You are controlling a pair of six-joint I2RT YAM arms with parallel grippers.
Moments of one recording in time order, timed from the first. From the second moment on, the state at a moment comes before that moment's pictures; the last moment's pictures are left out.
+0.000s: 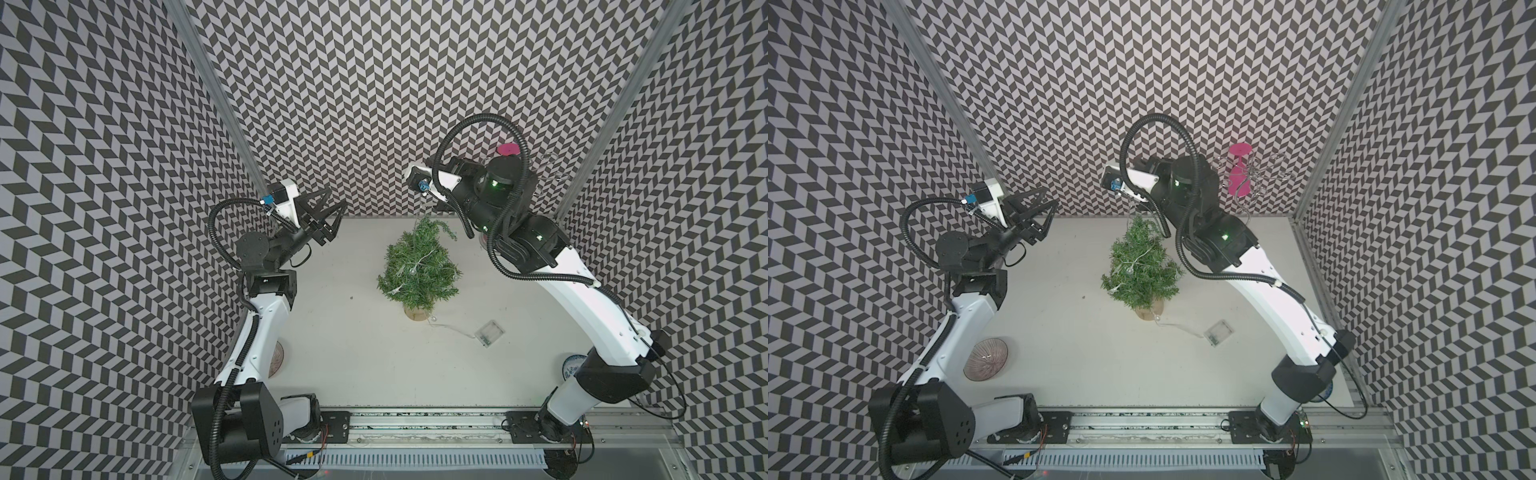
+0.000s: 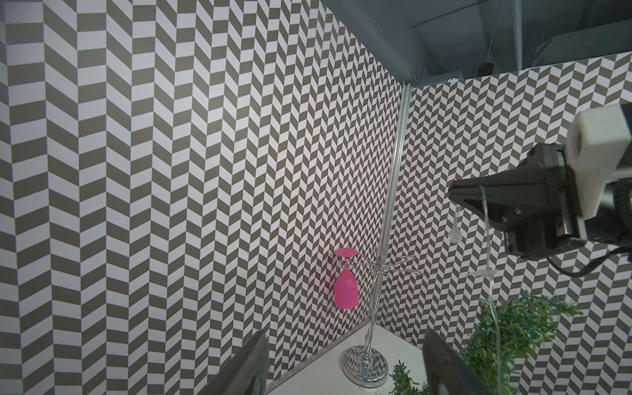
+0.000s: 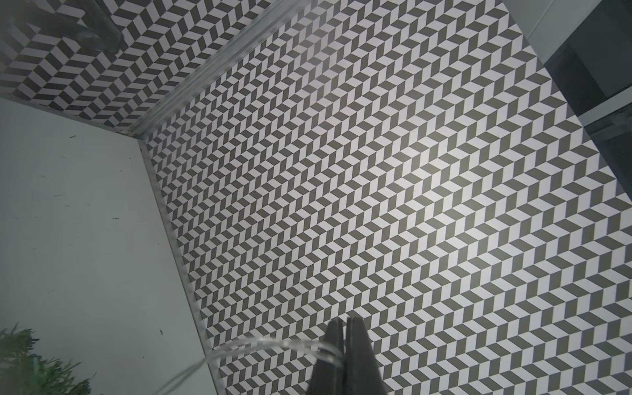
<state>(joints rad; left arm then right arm) 0.09 1.24 1.03 0.79 0.86 -0.57 0.77 1.64 2.09 -0.39 0.21 -1.08</state>
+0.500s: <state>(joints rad) 0.09 1.24 1.02 0.80 0.86 -0.58 0.77 1.56 1.95 -0.40 0.26 -1.07</state>
